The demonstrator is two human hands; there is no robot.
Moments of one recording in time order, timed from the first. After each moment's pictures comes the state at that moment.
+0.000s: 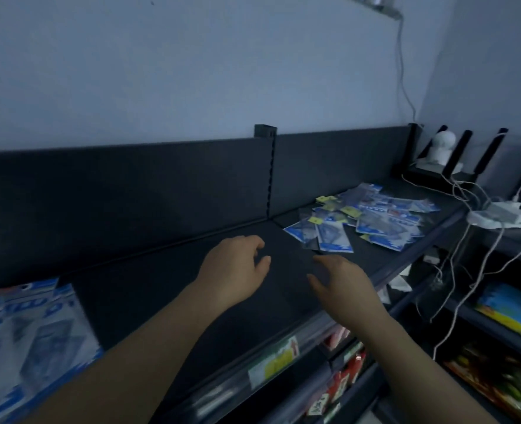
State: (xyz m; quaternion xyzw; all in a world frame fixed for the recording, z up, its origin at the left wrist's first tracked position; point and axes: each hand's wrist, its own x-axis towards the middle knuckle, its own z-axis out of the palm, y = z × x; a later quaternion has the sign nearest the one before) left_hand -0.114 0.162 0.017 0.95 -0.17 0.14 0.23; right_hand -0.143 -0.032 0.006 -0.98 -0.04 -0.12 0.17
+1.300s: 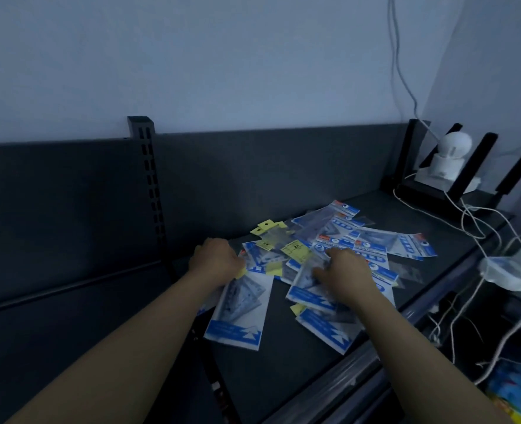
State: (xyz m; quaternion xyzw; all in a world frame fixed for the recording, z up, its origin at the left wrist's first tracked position) left_hand 0.188 -0.052 -0.039 0.95 0.06 -0.01 0.30; right_hand 0.156 -0.283 -0.026 -0.99 0.05 -0.06 0.13
